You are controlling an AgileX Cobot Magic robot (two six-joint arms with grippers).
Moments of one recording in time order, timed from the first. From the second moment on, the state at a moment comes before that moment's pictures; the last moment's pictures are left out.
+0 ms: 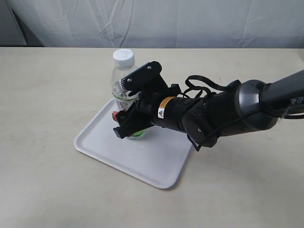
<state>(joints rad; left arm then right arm) -0.04 0.00 0.00 0.02 0.26 0.11 0.90 1.90 -0.89 0.01 -0.38 -0.08</state>
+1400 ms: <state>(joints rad) -0.04 0.00 0.00 0.02 0.26 0.11 0.90 1.09 -0.76 0.31 0.83 -0.02</state>
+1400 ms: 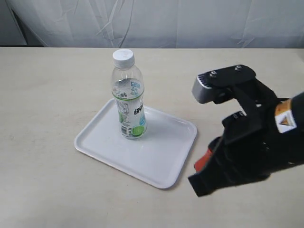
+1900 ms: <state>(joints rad) -0.04 0.00 0.00 0.02 0.26 0.11 0.76 0.56 -0.60 -0.03 0.56 0.22</state>
